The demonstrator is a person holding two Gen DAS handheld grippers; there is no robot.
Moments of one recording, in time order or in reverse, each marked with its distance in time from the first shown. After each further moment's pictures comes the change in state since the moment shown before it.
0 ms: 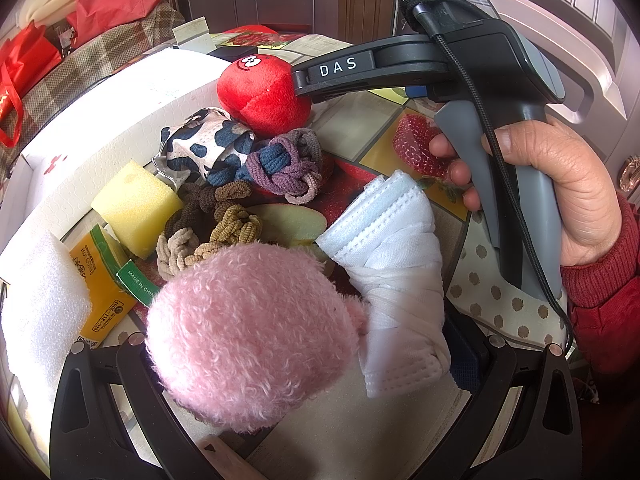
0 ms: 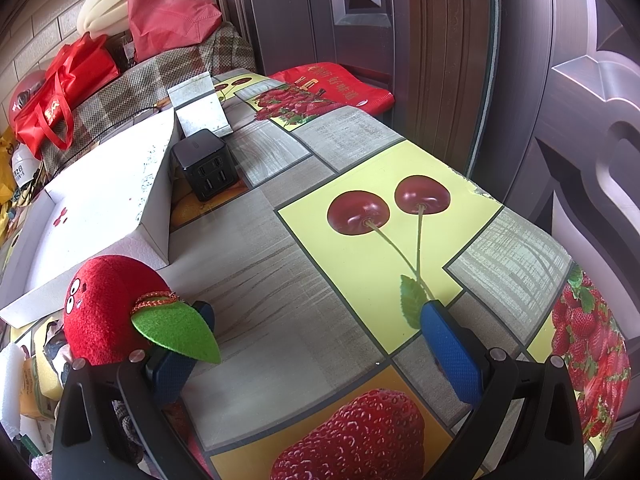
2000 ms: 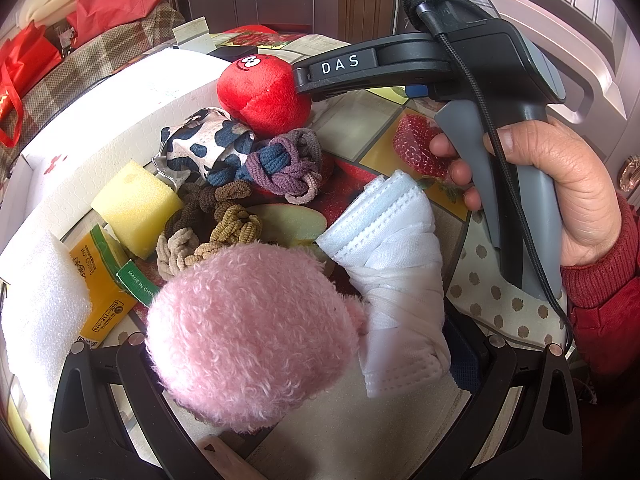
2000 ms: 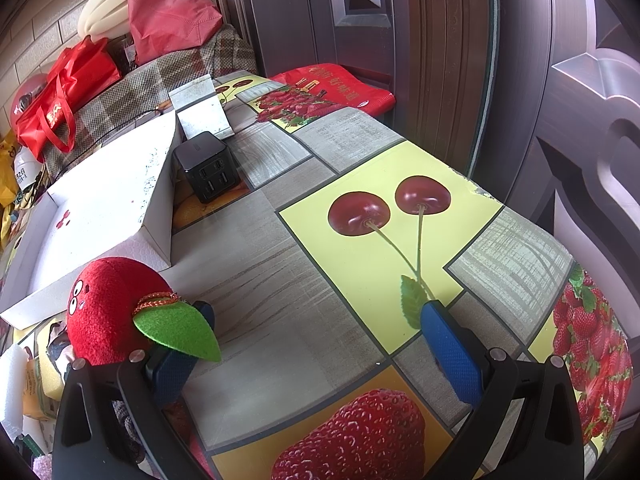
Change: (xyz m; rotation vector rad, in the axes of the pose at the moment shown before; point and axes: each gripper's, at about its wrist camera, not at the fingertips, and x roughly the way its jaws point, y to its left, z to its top) left arm 0.000 0.000 0.000 0.000 0.000 0.000; right arm -0.002 0.000 0.000 0.001 0.002 0.003
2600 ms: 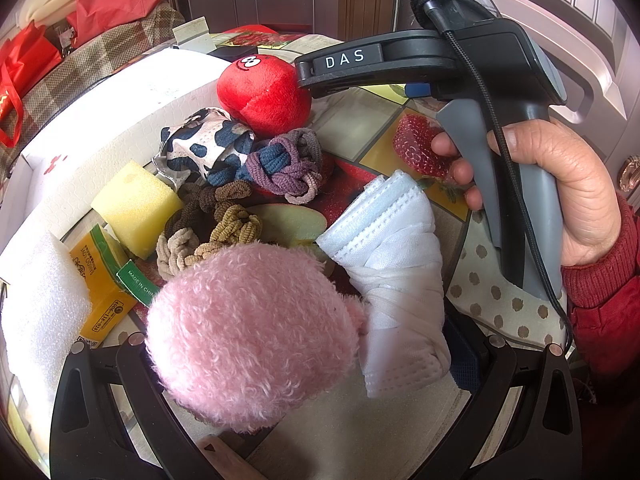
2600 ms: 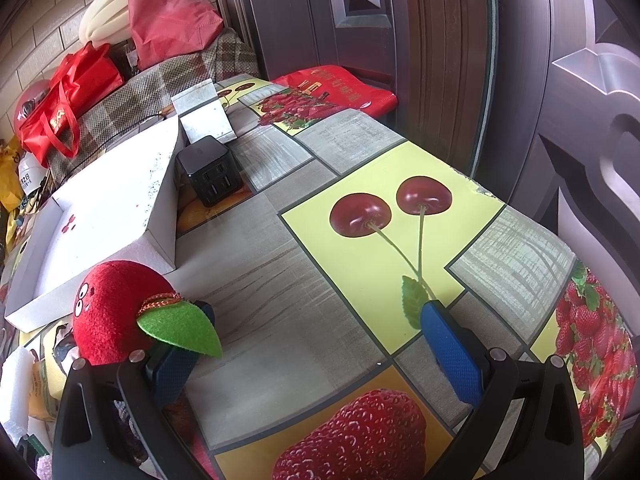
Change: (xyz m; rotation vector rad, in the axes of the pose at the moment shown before) left arm 0.000 0.000 0.000 0.000 0.000 0.000; right arm -0.004 0.000 0.002 0.014 -0.006 0.025
